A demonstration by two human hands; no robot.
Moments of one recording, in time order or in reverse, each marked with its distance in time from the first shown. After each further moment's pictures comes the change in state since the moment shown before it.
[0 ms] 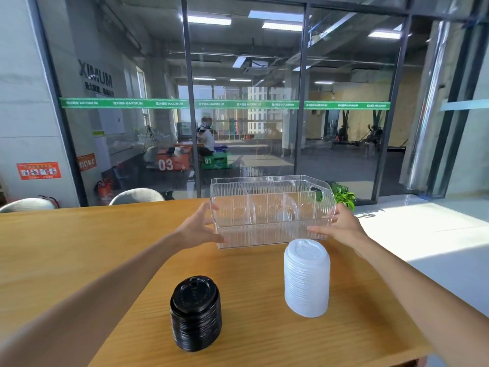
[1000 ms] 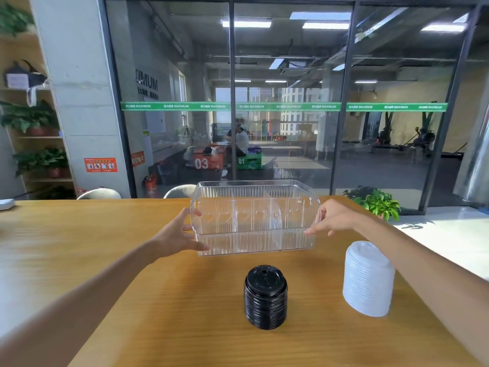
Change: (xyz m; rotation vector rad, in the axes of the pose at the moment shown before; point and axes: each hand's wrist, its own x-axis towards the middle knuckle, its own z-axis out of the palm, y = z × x) left_hand -0.127 -0.090 -0.132 0.011 0.134 -0.074; right_hand -0.013 -0.134 0.065 -0.288 -0.452 -0.244
